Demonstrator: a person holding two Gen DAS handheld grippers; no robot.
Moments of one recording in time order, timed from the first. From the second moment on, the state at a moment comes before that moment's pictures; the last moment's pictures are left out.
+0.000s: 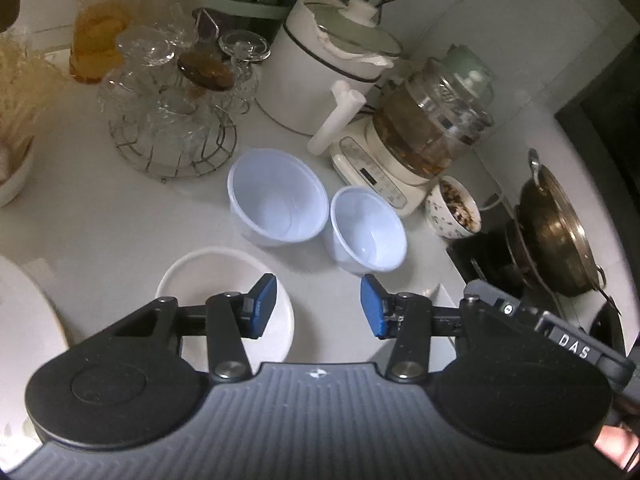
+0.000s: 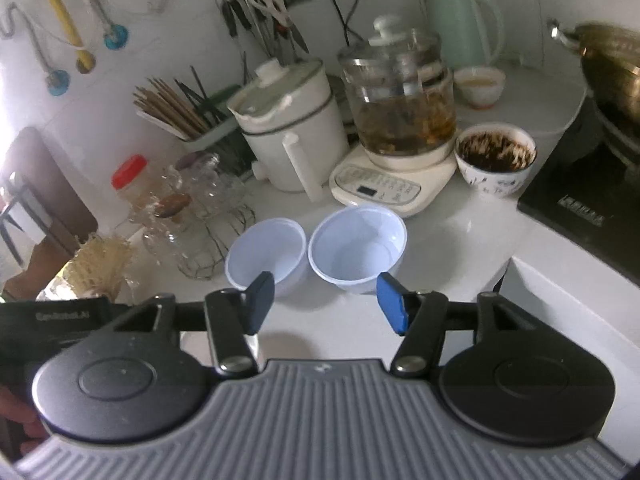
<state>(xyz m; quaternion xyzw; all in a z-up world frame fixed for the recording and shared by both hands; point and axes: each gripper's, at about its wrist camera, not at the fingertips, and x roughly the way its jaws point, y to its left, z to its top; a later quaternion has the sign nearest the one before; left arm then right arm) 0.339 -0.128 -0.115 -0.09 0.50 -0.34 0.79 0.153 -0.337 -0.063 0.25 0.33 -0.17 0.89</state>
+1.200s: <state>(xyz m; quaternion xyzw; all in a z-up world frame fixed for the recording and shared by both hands) 0.410 -0.272 -0.193 -0.11 0.62 -0.24 0.74 0.261 -0.470 -0.177 0.30 0.43 -0.11 0.84</state>
